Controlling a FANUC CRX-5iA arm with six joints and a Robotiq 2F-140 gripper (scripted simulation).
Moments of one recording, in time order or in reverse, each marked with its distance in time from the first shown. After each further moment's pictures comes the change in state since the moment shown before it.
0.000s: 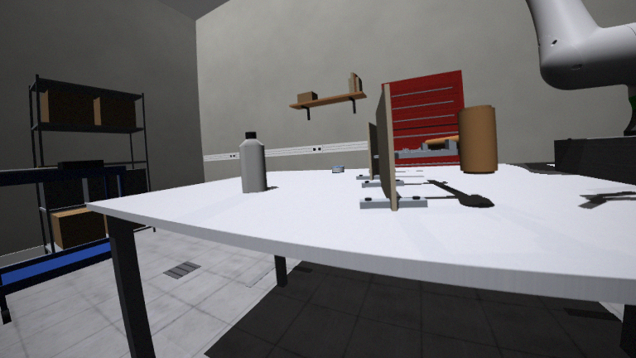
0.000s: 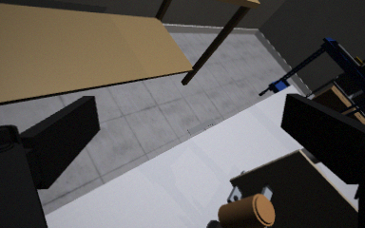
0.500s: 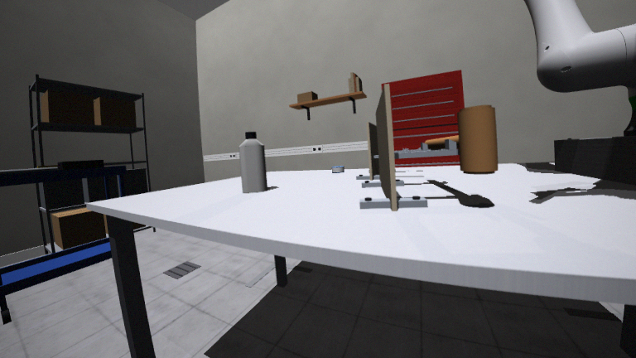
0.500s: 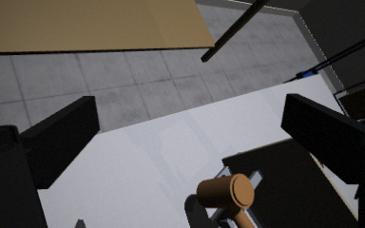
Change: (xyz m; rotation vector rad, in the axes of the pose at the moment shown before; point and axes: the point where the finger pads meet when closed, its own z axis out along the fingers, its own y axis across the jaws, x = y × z) arm -0.047 0.042 0.016 0.140 -0.100 -0.100
